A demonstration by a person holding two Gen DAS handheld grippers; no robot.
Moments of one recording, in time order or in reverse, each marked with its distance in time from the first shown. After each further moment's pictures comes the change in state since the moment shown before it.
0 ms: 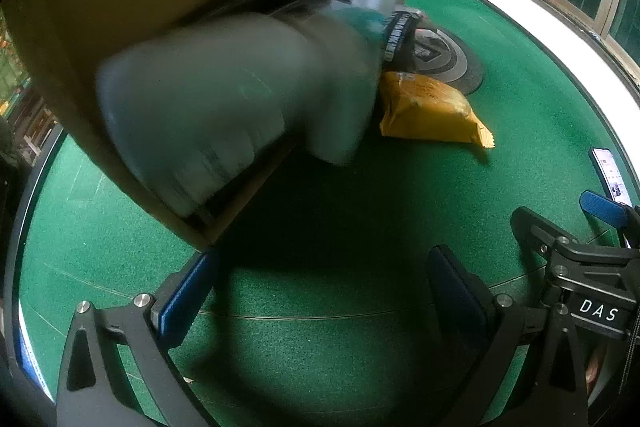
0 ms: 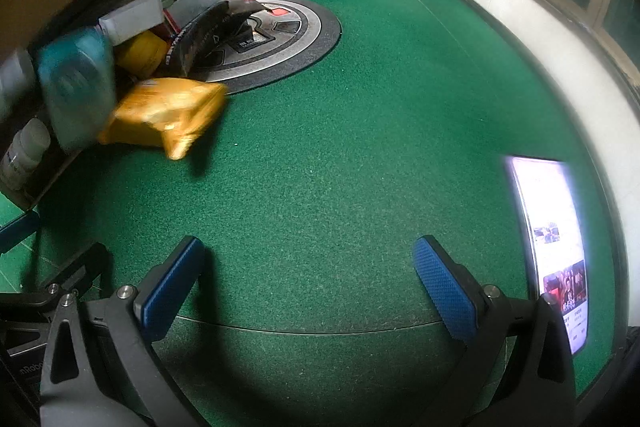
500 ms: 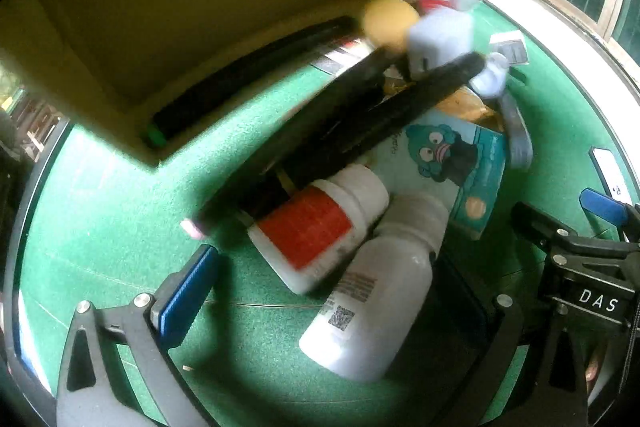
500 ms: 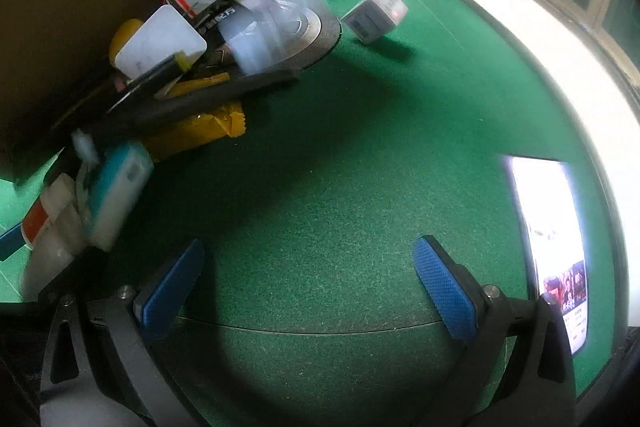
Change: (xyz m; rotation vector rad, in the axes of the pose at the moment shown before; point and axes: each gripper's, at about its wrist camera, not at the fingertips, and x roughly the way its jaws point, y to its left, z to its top) left arm -0.005 -0.002 0.000 -0.014 -0.003 0.010; right arm 0.003 0.000 0.002 0.000 0.000 -0.001
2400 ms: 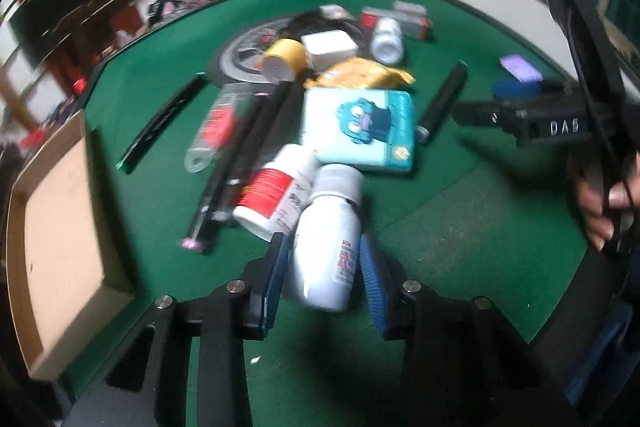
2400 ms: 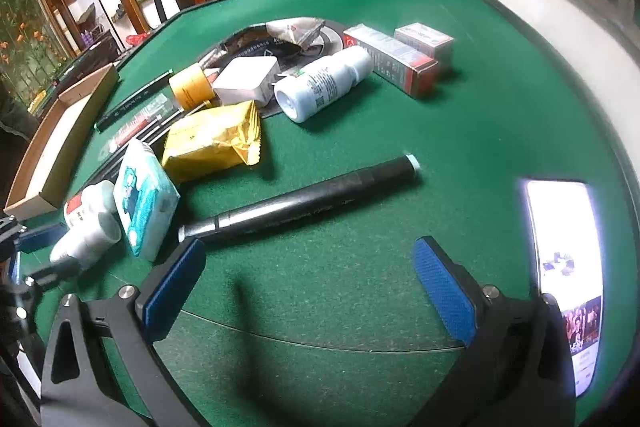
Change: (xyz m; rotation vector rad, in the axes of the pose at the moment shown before) left arm -0.030 -0.005 -0.009 0.439 -0.001 -0.188; right arm -0.017 -0.027 0.007 -0.013 -0.063 0.216
